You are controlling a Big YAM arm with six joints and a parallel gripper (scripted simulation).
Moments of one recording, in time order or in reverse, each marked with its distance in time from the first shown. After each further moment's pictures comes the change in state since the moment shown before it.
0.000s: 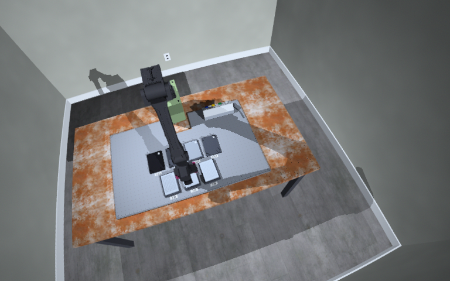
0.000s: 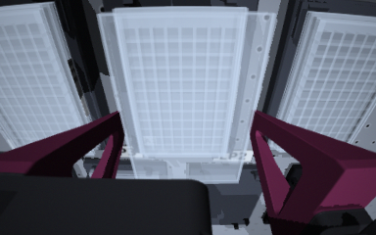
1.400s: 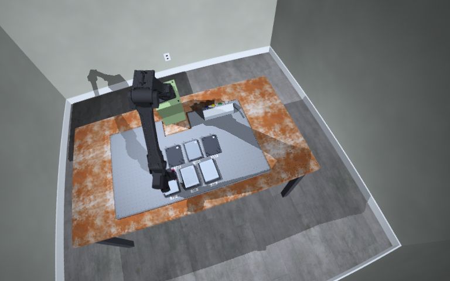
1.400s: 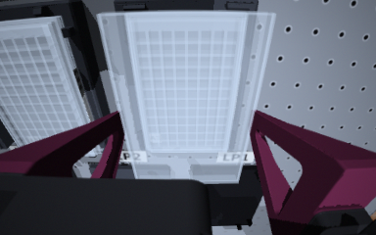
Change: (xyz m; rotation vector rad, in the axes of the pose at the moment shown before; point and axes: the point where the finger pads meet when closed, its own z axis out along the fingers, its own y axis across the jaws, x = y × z) arm -0.002 -0.126 -0.006 0.012 -0.016 0.006
